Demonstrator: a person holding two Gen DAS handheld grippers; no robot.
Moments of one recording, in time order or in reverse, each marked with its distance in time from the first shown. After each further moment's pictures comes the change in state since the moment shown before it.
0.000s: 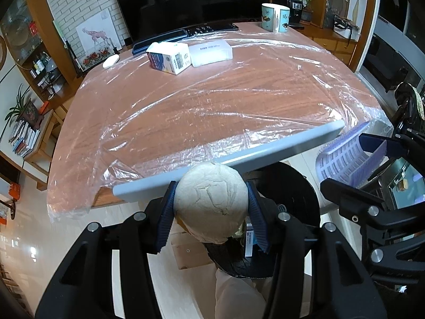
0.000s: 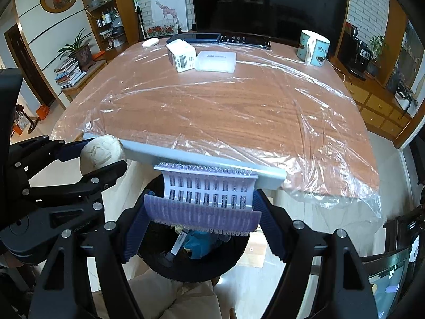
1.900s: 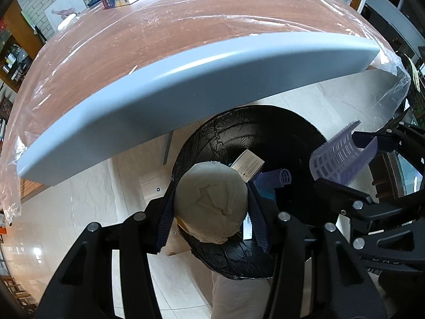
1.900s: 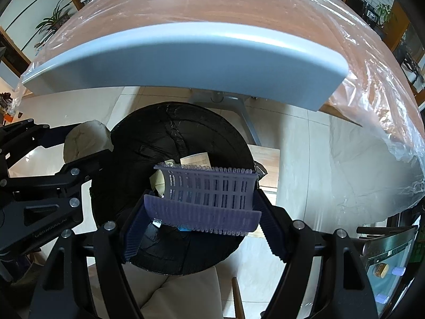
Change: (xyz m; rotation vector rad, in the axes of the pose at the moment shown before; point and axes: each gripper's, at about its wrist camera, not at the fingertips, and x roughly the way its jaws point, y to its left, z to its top) left arm 0.095 -0.016 -0.033 0.084 0.200 -0.083; right arm 0.111 -0.019 -0.043 0.050 0.255 -0.017
